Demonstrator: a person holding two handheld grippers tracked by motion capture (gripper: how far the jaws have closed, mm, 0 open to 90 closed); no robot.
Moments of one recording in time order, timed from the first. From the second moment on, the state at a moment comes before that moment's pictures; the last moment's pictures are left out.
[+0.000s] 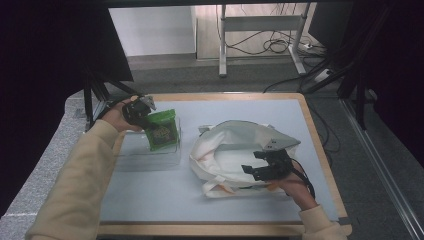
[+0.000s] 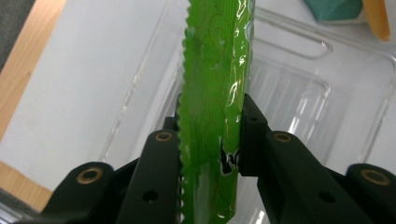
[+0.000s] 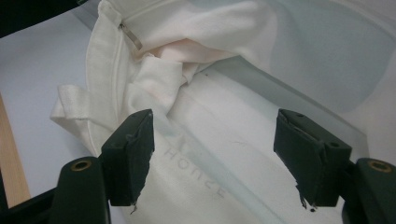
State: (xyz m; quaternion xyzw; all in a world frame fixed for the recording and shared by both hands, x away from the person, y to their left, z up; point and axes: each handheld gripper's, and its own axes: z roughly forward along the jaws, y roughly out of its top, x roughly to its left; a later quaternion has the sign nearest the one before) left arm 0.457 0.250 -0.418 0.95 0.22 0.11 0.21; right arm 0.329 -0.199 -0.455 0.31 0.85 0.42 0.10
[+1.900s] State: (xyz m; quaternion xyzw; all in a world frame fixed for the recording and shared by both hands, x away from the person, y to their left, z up) left arm 0.426 0.233 -0.404 0.89 0.26 0.16 0.33; right arm 0.328 -0.202 -0.452 0.31 0.84 0.43 0.10
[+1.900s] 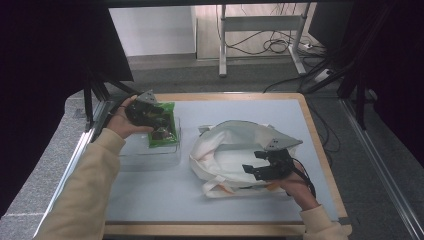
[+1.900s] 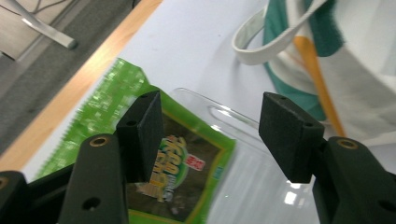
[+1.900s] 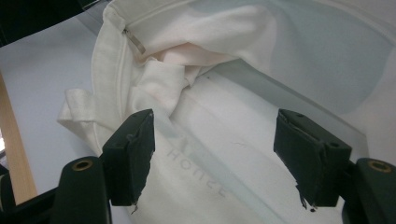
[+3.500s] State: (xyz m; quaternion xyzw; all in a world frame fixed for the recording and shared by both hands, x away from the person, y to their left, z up) left arm 0.305 0.204 -0.457 0.84 0.29 0.10 0.44; right arm 0.329 -0.211 -0.447 0.32 0.83 0.44 0.10
